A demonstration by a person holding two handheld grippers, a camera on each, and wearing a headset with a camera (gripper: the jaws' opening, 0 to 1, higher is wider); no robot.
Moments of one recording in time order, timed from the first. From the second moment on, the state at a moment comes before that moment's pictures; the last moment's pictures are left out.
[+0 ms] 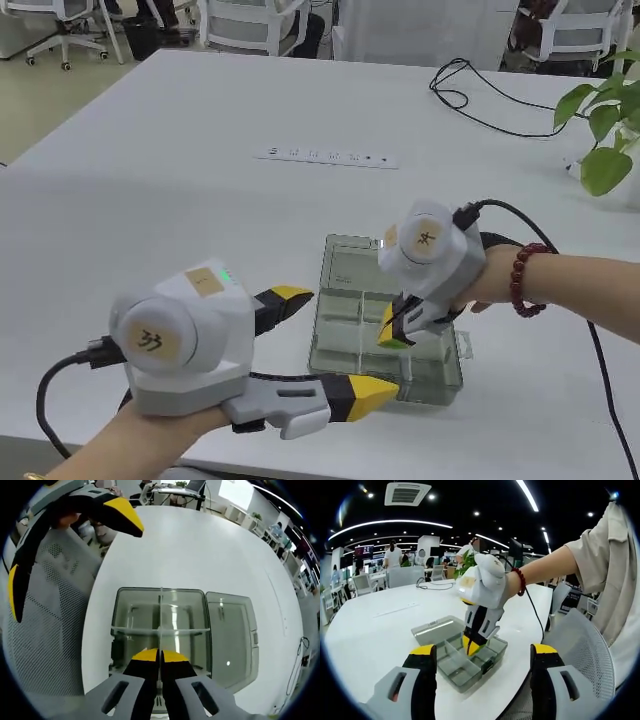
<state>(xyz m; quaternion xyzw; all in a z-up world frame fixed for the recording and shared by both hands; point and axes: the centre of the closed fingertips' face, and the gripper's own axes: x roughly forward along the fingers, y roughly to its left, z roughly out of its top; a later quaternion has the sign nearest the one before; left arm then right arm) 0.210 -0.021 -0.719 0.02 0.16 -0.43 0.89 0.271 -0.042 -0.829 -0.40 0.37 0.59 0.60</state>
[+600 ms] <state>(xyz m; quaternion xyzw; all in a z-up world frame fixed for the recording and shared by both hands) 0.210 -0.023 -0.721 0.02 0.16 -0.43 0.89 0.272 -0.046 -0.840 -0.44 0.41 0.56 0.57</state>
